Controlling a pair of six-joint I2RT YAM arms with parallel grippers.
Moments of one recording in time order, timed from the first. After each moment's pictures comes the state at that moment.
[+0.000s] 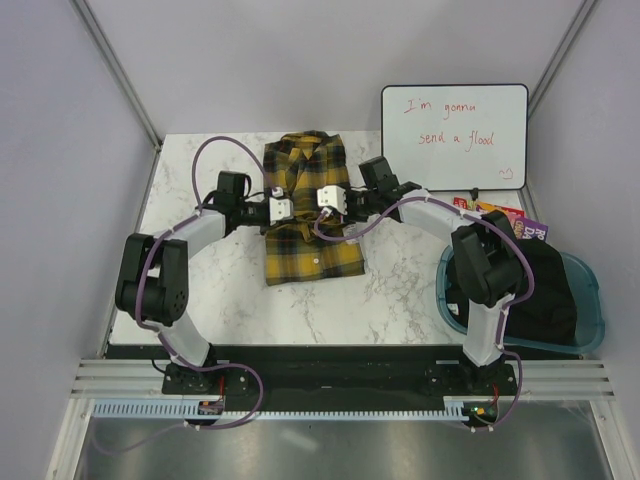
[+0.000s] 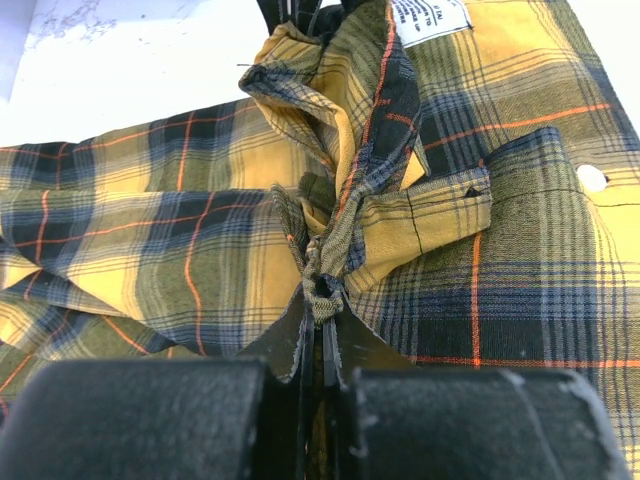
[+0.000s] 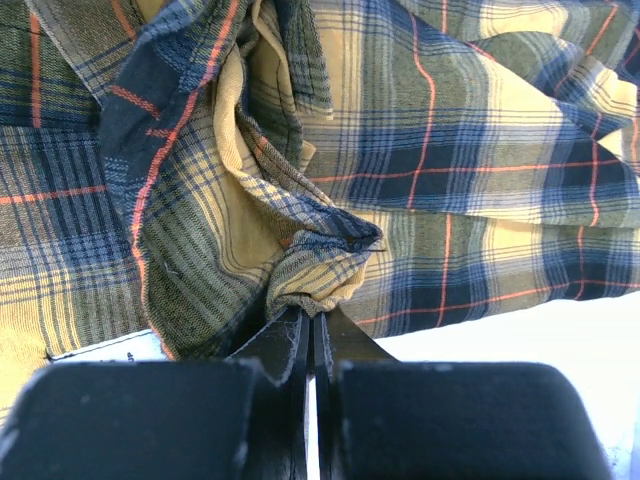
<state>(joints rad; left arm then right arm) -0.19 1.71 1.02 -0.12 0.98 1.15 0.49 1.93 1.38 -0.28 -0.53 -1.09</state>
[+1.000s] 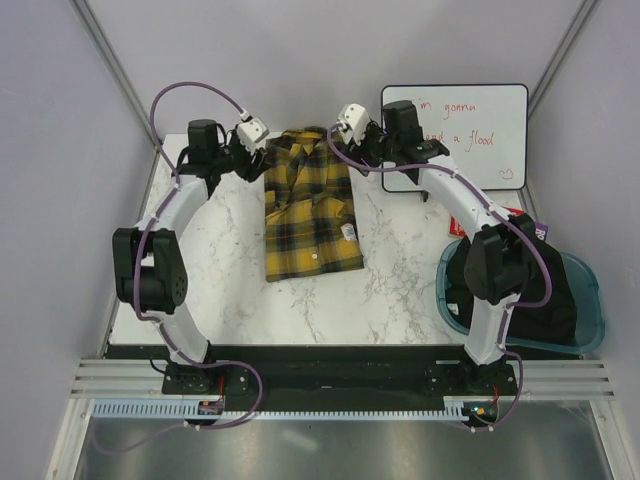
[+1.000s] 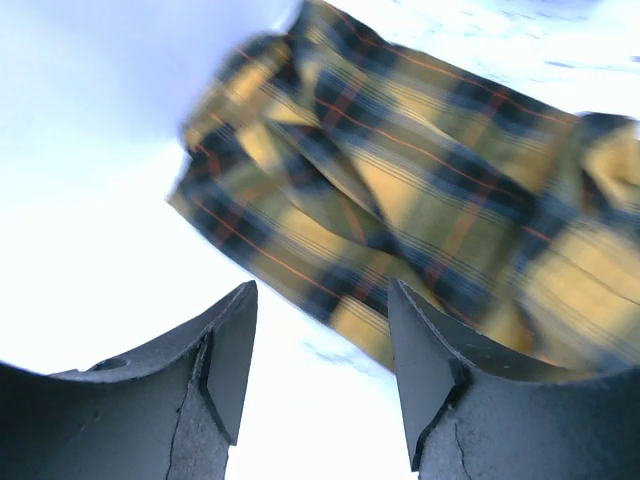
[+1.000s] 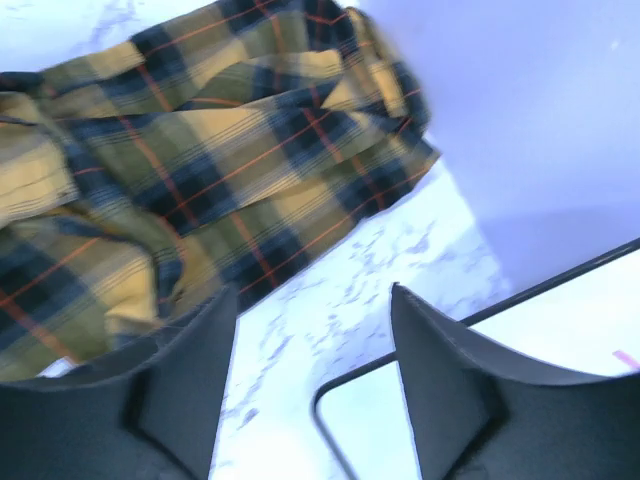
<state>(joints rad) -0.08 1.81 1.43 -0.07 0.62 0.60 0.40 1.94 1.77 -0.33 -0.36 -0.64</state>
